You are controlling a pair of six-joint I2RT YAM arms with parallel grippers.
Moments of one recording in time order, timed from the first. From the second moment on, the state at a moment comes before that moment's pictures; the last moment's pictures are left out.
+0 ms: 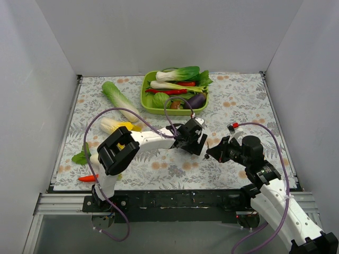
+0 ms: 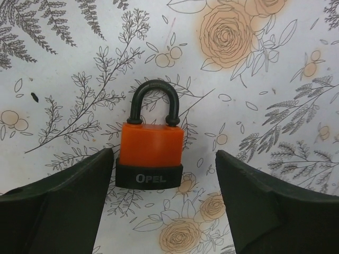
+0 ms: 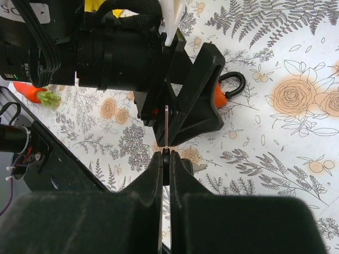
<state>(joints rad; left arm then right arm) -0.99 1.97 1.31 -0.27 -0.06 -0.48 0.40 0.53 0.38 -0.27 -0.42 0.42</state>
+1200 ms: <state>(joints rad) -0.89 1.98 1.33 -0.31 0.02 -0.46 0.40 0.54 0.37 -0.30 -0.43 0.43</state>
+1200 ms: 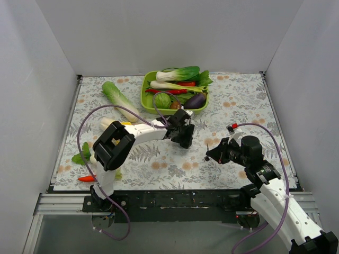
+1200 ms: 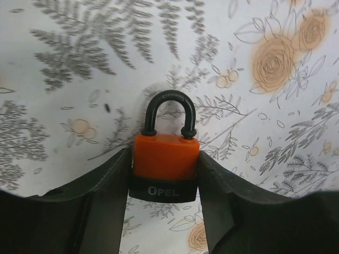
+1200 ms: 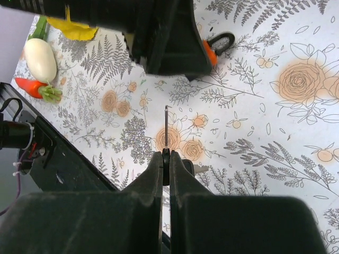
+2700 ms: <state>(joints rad) -0.56 1.67 0.79 0.30 0.37 -1.06 0.80 1.46 0.72 0.10 -0.15 0.62</state>
